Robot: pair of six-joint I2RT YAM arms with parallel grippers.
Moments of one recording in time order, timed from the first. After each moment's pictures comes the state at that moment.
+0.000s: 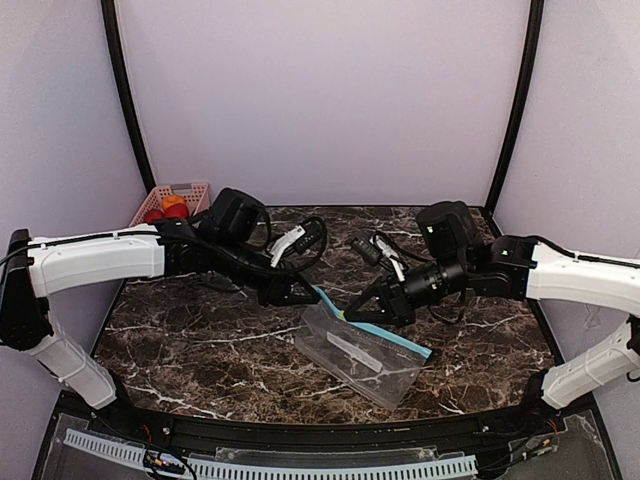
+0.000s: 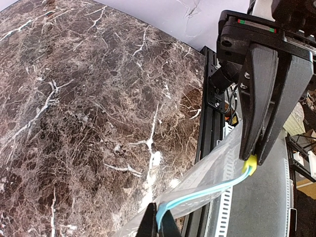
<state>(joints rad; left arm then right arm) -0.84 1.51 1.18 -0.39 0.59 -0.06 0.96 1.28 1.00 -0.32 -0.60 0.24</state>
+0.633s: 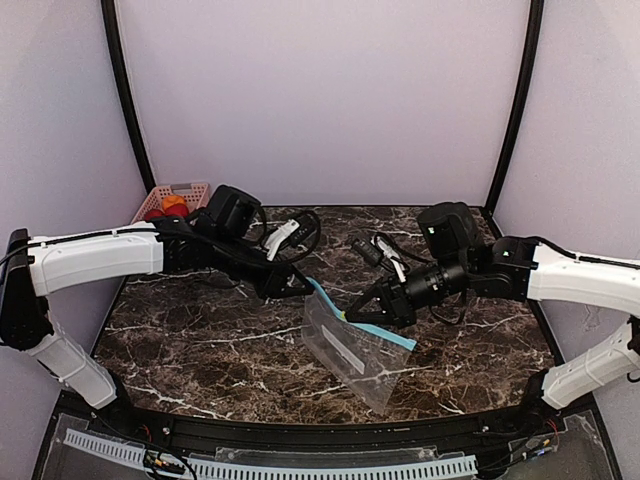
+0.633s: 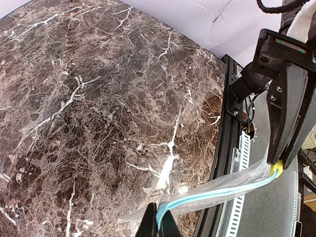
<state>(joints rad) -0.81 1.51 1.18 -0.39 0.52 -0.09 0.96 1.26 0.99 -0.32 -0.60 0.24</state>
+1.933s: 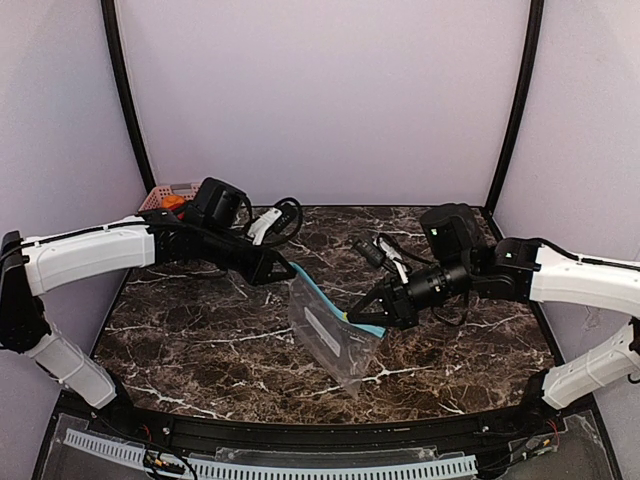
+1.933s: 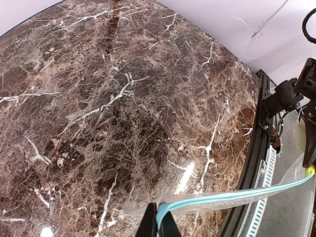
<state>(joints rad) -0.73 1.48 1.18 -0.43 0.40 -0.10 0.96 1.25 0.98 -0.32 -0.60 0.24</state>
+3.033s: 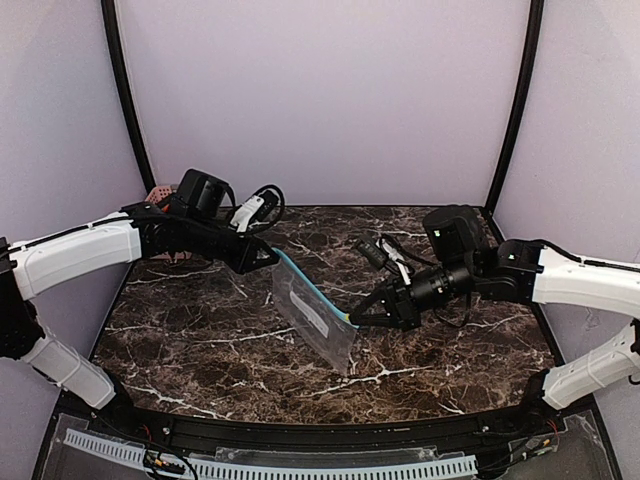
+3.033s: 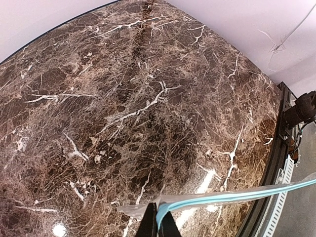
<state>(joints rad) -0.66 1.42 1.18 -0.46 0.33 -0.07 0.96 1.23 0.96 -0.32 -0.60 0.25</state>
